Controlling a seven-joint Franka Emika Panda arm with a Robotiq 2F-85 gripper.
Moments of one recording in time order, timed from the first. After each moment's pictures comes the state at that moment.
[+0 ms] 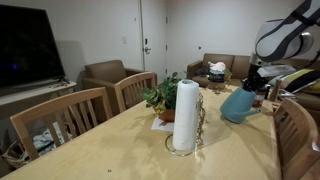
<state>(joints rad) -0.15 0.48 -0.25 -2.02 0.01 2.62 0.18</state>
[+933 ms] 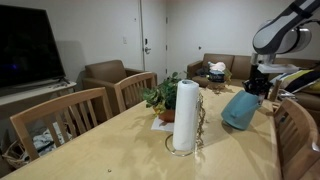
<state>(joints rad) -0.20 0.47 -0.19 -1.98 0.14 2.38 0.18</state>
